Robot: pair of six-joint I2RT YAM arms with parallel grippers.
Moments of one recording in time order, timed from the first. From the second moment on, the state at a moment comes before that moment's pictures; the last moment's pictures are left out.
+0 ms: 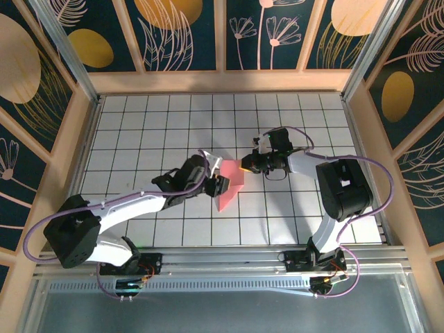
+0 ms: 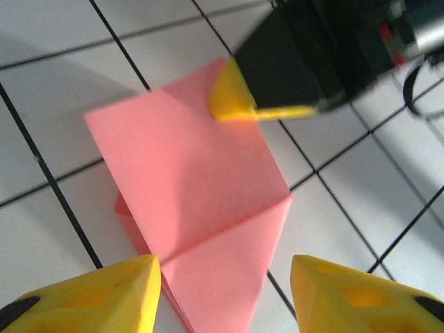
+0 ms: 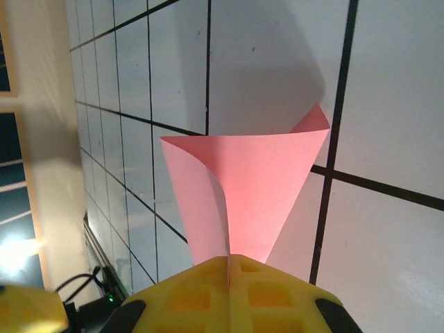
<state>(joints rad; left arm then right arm) -0.88 1.39 0.79 -0.10 0.02 -0.41 0.36 1.74 0.92 -0.11 -0.76 0.61</state>
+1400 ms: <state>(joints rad) -1.13 1.83 1.08 -0.40 -0.40 -0.43 0.36 1.79 0.96 -0.18 -0.72 0.65</state>
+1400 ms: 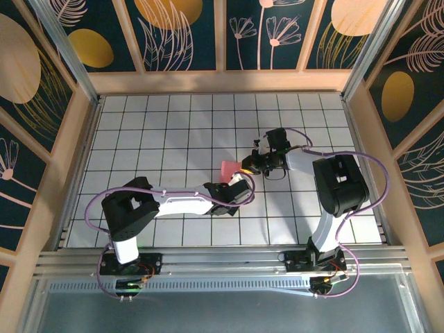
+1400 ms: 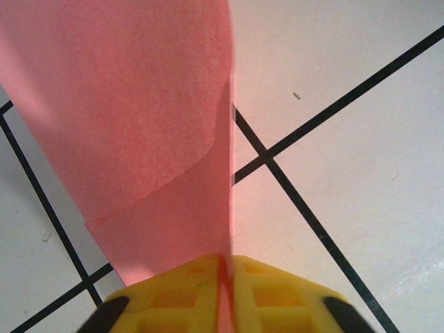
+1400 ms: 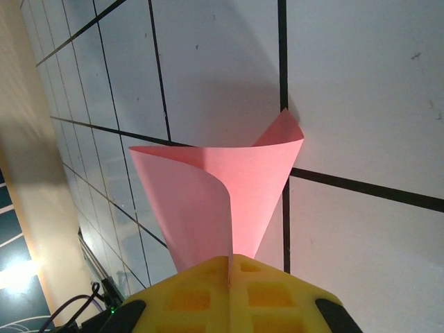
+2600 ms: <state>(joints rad) -0.77 1.85 0.91 0.12 0.52 -0.81 0.22 1.41 0.60 -0.04 -0.55 0.55</state>
